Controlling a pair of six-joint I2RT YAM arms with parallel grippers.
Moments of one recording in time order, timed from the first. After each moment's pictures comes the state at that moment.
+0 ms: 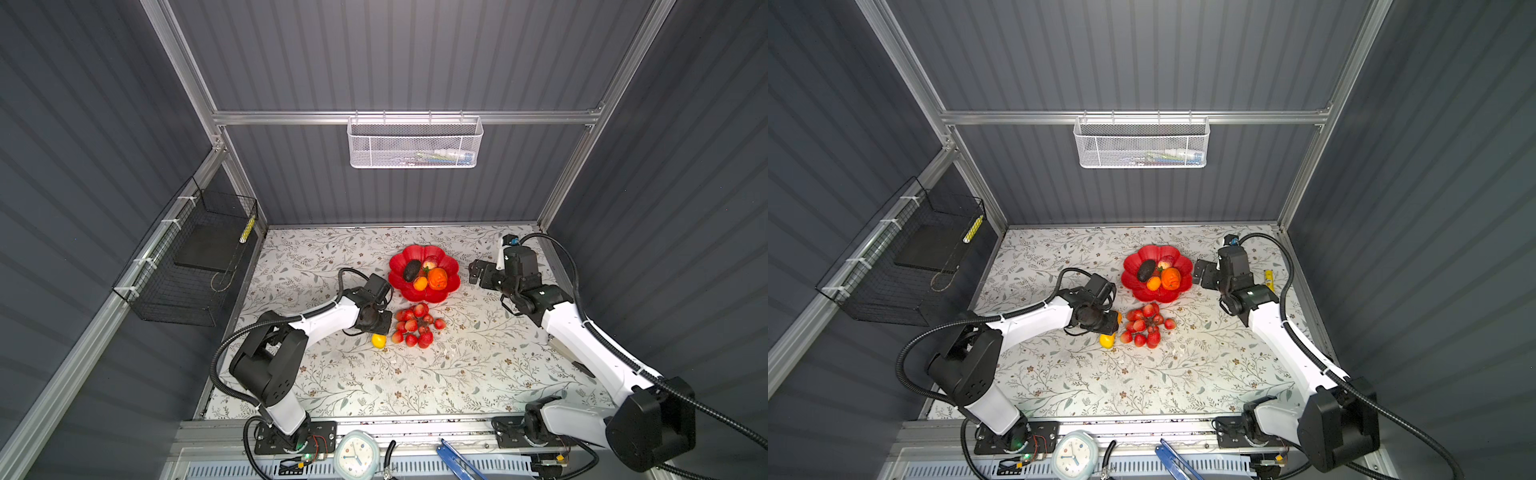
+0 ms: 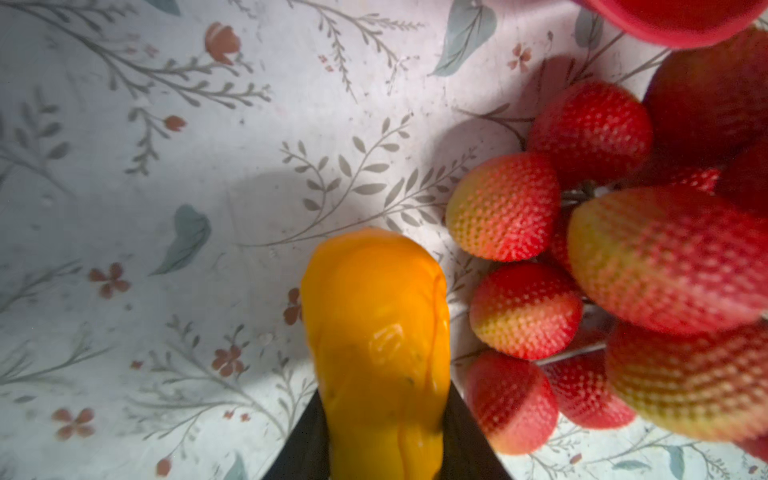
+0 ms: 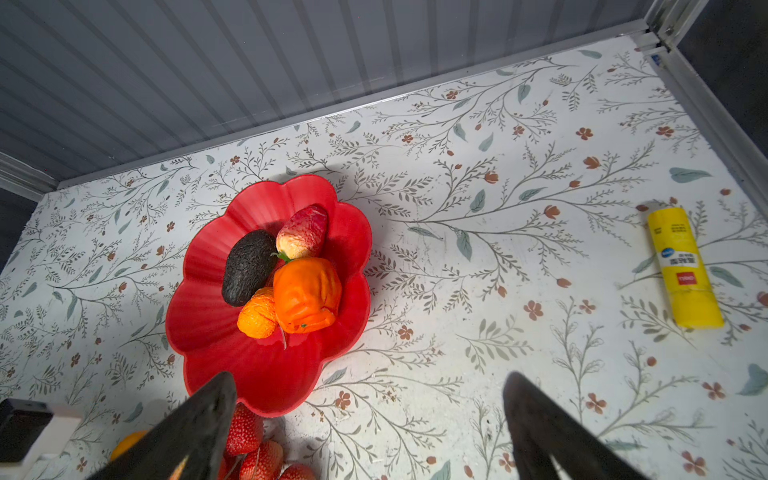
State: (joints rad) left arm -0.65 1.64 1.02 -0.57 0.06 -0.34; right arm 0.29 1.23 0.96 -0.34 0.11 0.39
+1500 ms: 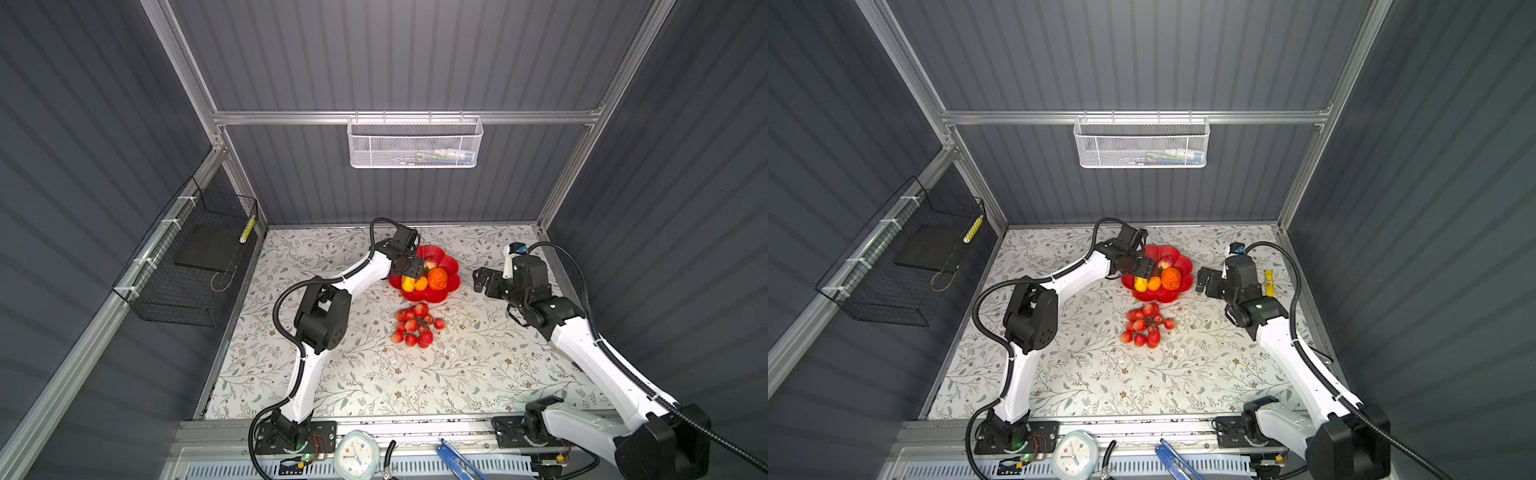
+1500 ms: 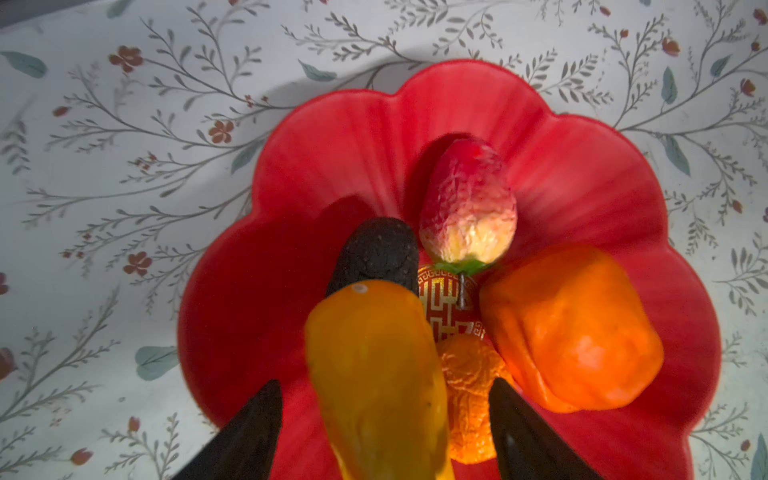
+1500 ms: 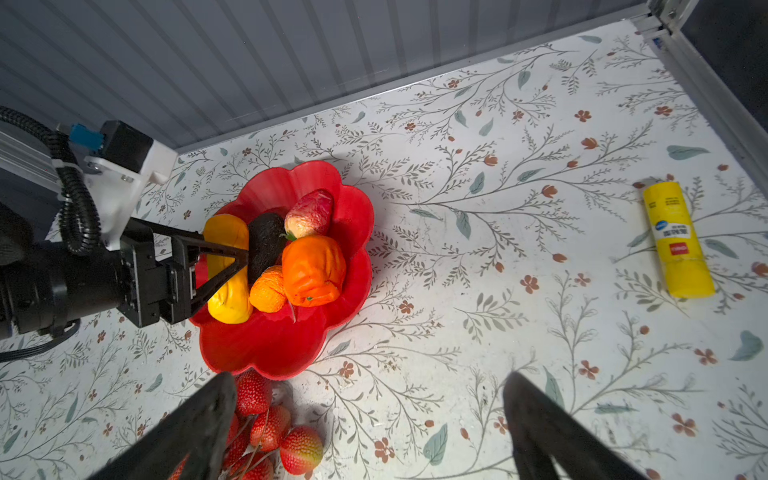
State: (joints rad) left arm -0.62 2.19 1.86 -0.56 -0.02 -0.18; right arm 0.28 1.12 0.88 -0.37 0.05 0.40
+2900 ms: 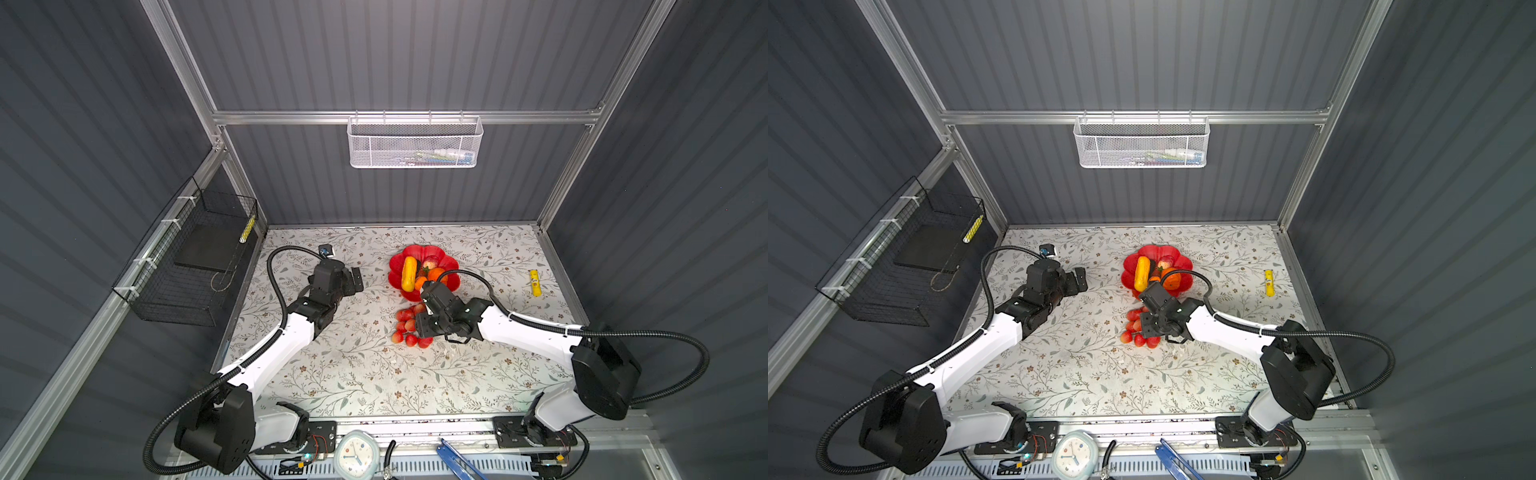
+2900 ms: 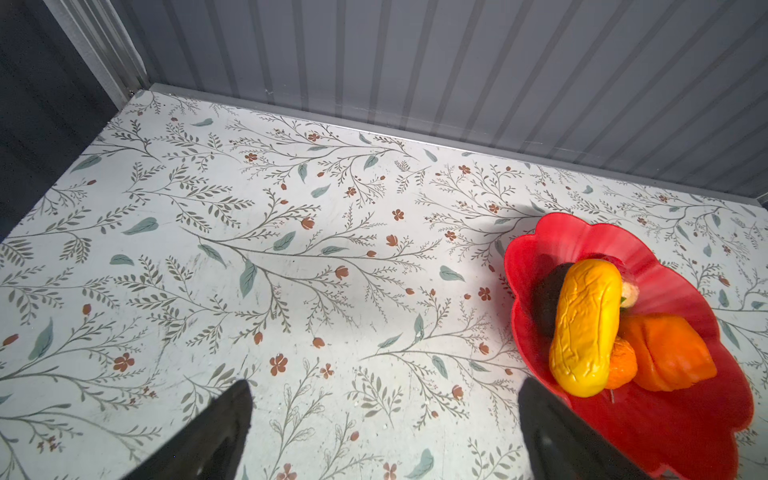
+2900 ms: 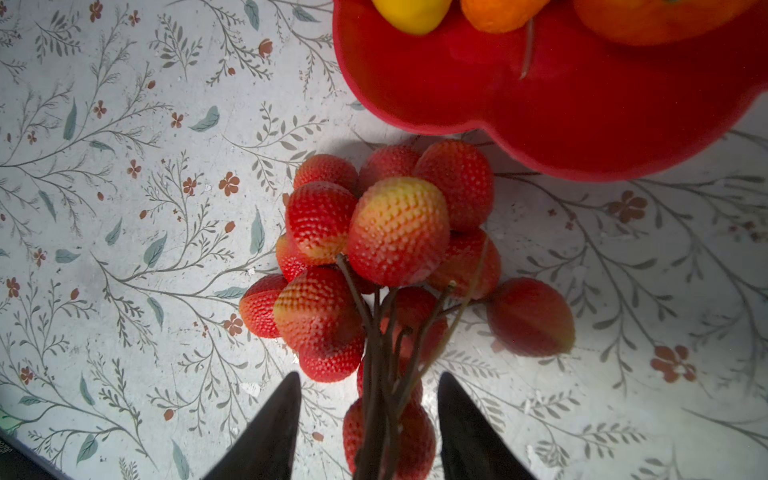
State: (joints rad) left arm -0.43 1.27 0.85 -0.12 -0.29 -0.37; right arm 0.83 1.55 0.99 -0.47 0.06 0.57
